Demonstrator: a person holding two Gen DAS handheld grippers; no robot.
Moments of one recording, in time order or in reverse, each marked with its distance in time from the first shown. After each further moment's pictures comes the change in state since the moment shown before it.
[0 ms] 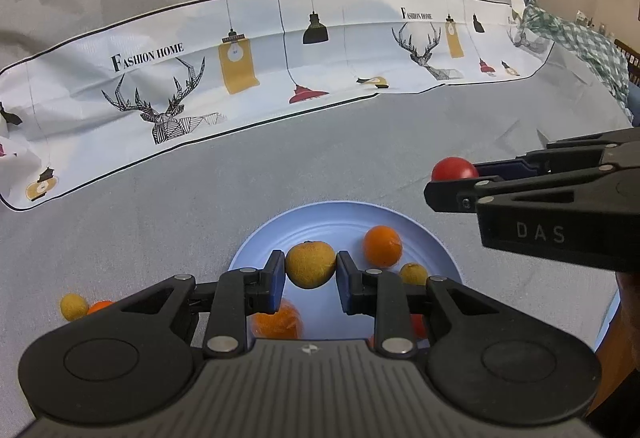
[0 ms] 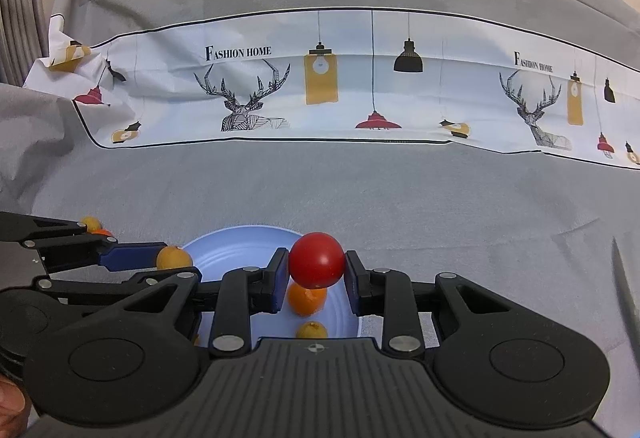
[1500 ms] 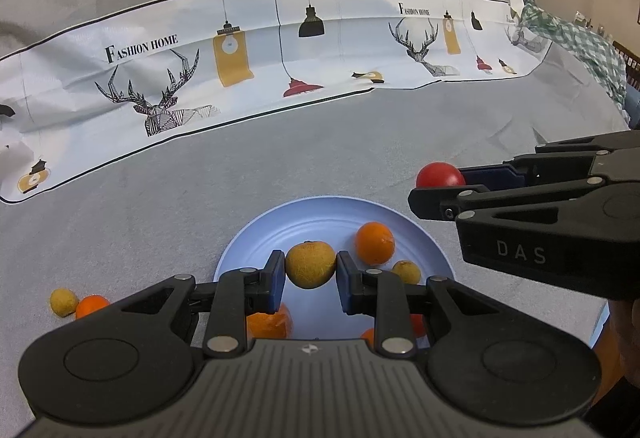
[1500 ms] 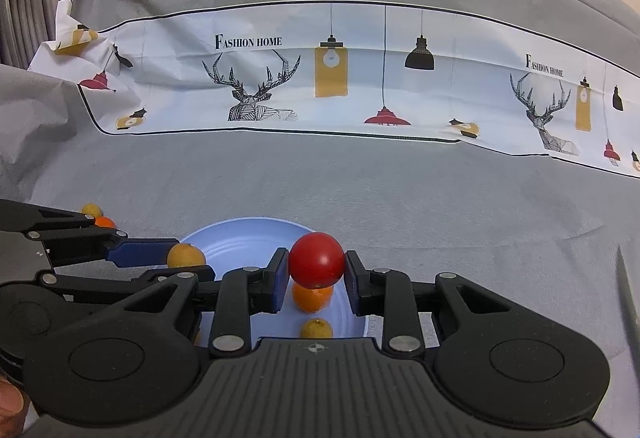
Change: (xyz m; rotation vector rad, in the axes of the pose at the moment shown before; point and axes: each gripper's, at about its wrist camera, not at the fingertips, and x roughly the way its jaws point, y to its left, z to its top) left arm 0.003 -0.004 -0.002 -0.011 0.017 -0.021; right arm 0.005 0.006 -0.001 -0.032 0.015 -0.002
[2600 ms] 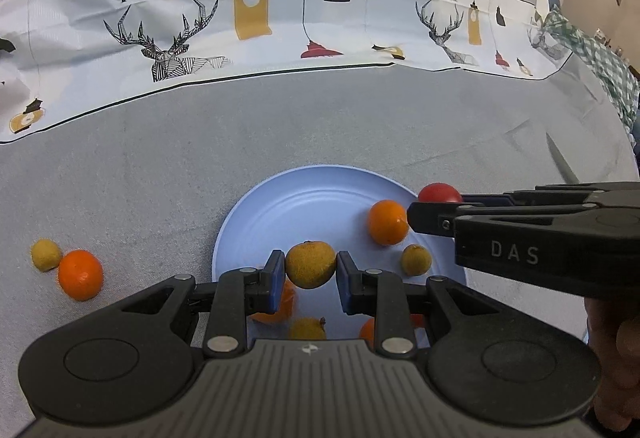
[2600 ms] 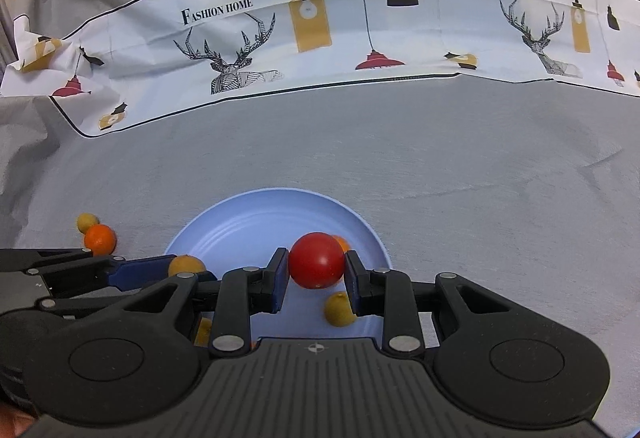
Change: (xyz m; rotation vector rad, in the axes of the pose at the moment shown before) left arm 0.019 0.022 -0.004 -0.129 0.107 -0.032; right arm 0.030 0.002 -0.003 0.173 0.131 0.020
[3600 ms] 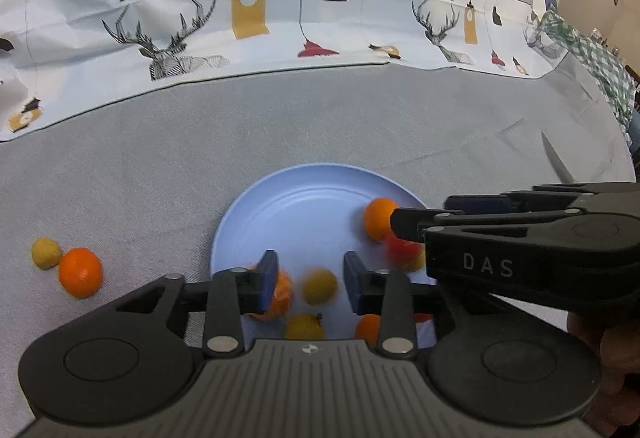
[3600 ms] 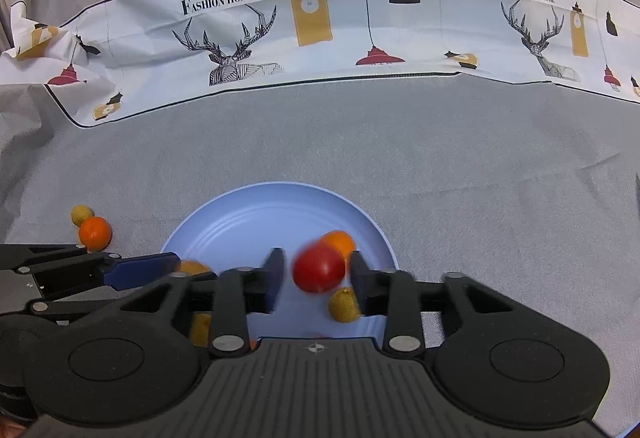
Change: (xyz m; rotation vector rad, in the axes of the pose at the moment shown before) left arm -0.004 0.000 -0.001 0.001 -0.003 -0.007; right arm 0.002 0.013 -0.001 -0.018 0.010 -0.044
